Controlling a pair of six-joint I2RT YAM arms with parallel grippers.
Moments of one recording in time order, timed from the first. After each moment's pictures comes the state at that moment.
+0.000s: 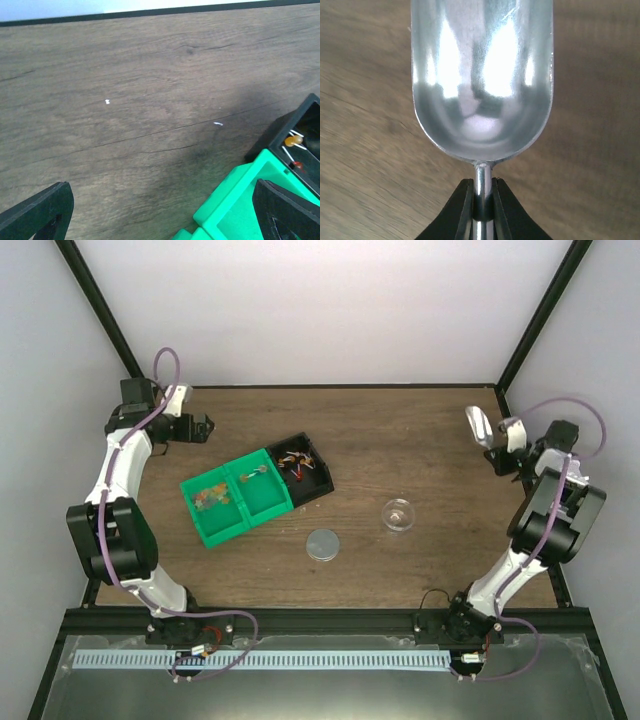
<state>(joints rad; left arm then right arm) 0.18 1.64 1.41 -0.63 0.40 0.21 -0.57 1.85 1.19 -0.38 -0.68 -0.70</state>
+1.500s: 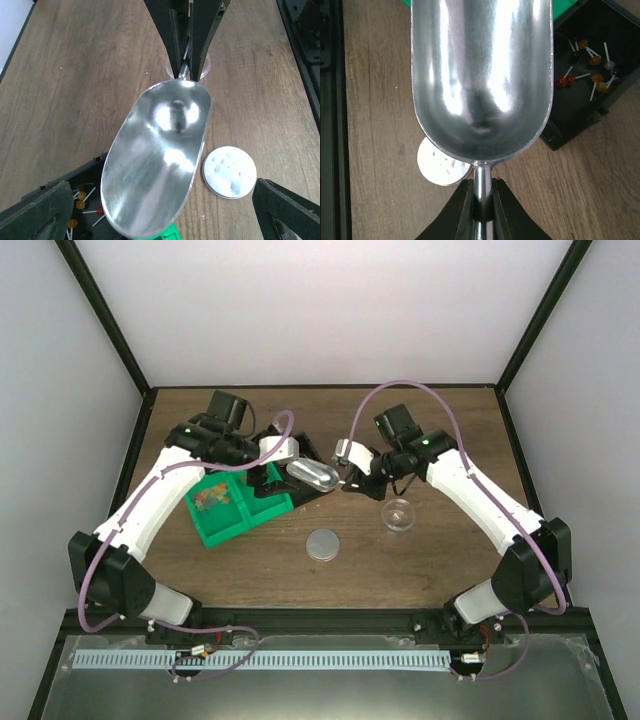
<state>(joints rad) -0.39 1.45 1.41 -0.92 0.74 0.98 0.51 1.47 1.33 -0.91 -0.56 -0.67</state>
